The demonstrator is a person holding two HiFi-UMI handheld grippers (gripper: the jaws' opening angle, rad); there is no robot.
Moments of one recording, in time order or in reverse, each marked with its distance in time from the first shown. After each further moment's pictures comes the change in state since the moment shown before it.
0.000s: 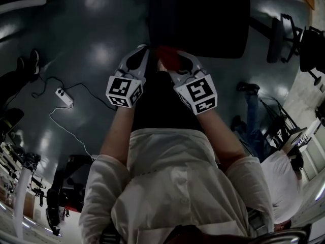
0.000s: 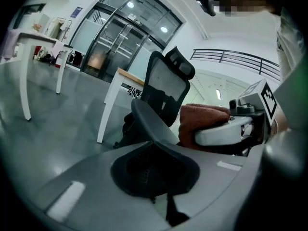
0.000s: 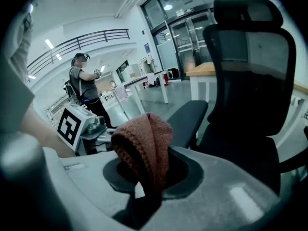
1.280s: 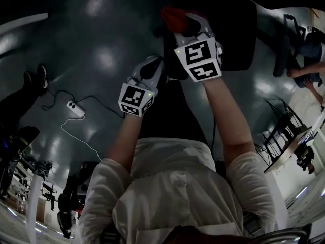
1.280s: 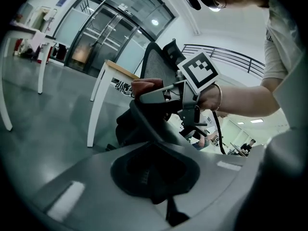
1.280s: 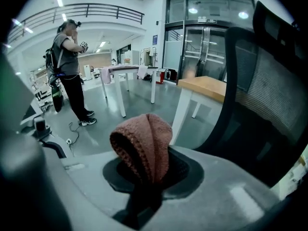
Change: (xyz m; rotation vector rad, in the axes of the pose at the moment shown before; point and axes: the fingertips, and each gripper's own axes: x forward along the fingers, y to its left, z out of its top) left arm 0.035 0.033 0.031 0.060 0.077 -0.151; right arm 0.114 -0.117 0.134 -0.263 0.070 -0.250
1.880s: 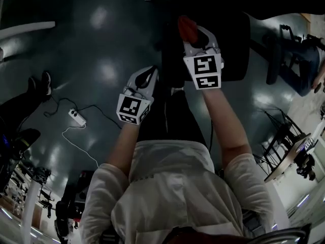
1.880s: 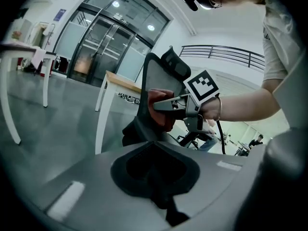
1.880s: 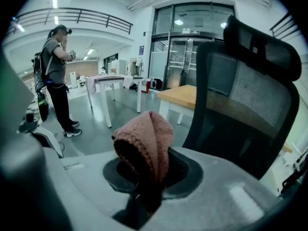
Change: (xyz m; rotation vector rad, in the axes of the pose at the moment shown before) left arm -0.013 0.003 0.035 0.068 -0.057 0.077; right arm -0.031 -0.048 0.004 0.096 -0.122 -0.146
